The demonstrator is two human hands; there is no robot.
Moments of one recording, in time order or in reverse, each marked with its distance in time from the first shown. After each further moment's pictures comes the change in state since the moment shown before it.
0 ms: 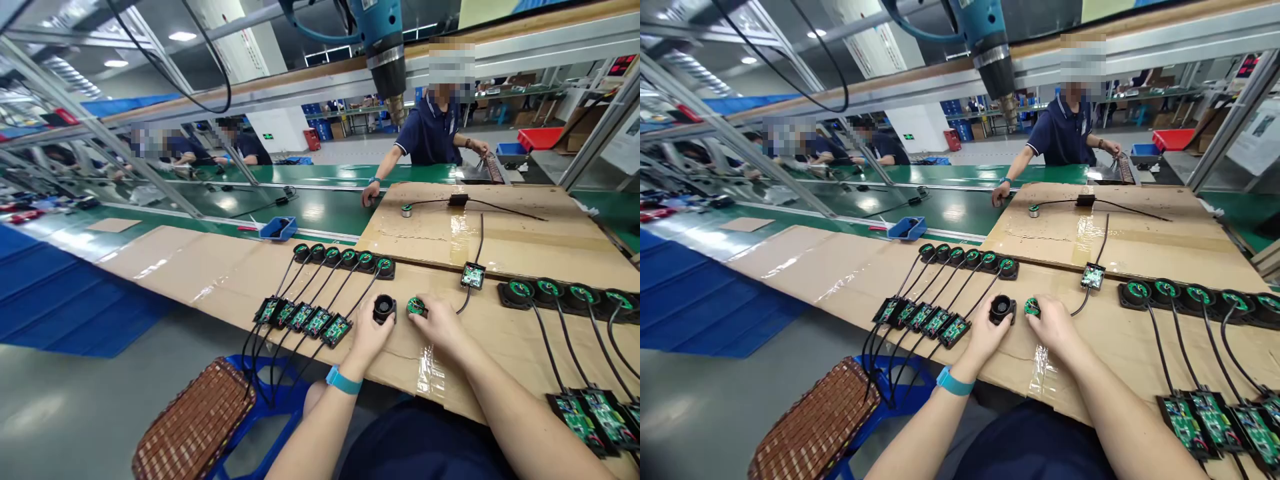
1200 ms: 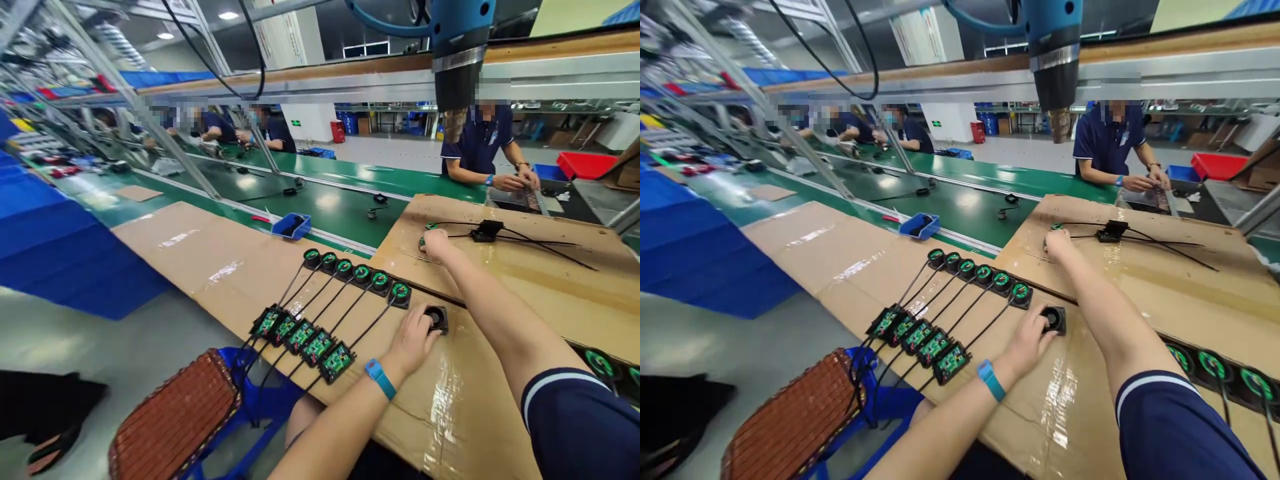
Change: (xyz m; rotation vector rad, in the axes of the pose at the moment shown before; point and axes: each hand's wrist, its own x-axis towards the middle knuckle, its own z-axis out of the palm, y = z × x) left_hand 0.063 0.016 0.064 0.083 -0.130 0.363; right_hand 0.322 0.031 -0.031 -0.681 -0.156 -0.094
